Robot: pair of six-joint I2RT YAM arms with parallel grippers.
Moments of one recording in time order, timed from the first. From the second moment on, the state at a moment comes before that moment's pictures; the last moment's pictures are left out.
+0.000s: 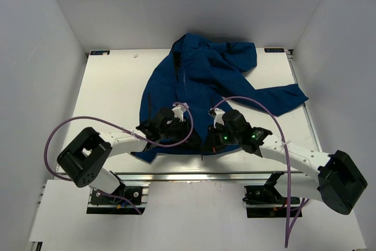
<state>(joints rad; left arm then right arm) -0.75 1.48 0.60 0.31 0.44 -0.77 0.82 1.16 0.60 -0.16 -0.39 0.54</state>
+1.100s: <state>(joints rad) -0.76 1.43 0.50 0.37 0.43 -0.79 0.82 1.37 0.59 -0.07 -0.33 0.62</state>
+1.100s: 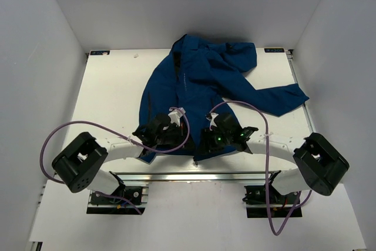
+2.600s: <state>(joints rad) -0.80 1.35 0.51 0.20 0.26 -0.79 1.05 1.49 0.74 -0.18 0.07 0.67</state>
